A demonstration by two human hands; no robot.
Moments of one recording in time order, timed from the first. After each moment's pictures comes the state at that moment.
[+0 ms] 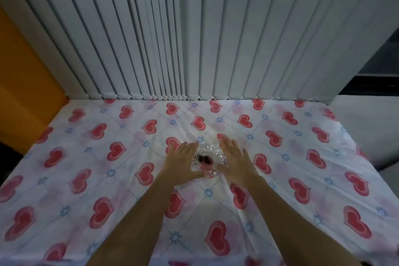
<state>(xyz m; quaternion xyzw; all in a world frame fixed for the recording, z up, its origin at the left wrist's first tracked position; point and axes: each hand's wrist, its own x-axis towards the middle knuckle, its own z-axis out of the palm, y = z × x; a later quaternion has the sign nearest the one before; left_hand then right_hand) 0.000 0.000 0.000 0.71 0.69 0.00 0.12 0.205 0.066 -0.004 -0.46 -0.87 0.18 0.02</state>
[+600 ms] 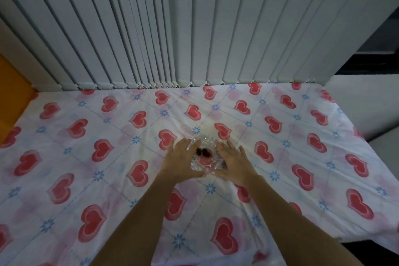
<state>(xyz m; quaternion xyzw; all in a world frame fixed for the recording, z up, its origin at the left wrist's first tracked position) -0.009 0.019 -0.041 0.74 0.66 0.00 0.12 0.197 0.065 -0.042 -0.47 -0.86 0.19 -0.02</state>
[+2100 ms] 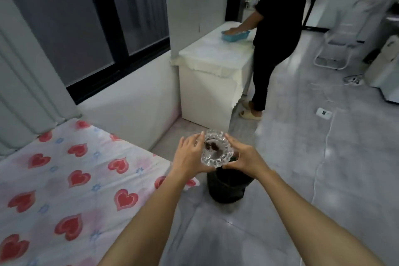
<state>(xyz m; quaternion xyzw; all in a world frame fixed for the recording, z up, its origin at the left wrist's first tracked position) 0.650 -0.030 0.055 0.96 0.24 0.10 0.10 0.800 -0.178 0.056 -0.79 -0.50 0.16 0.31</state>
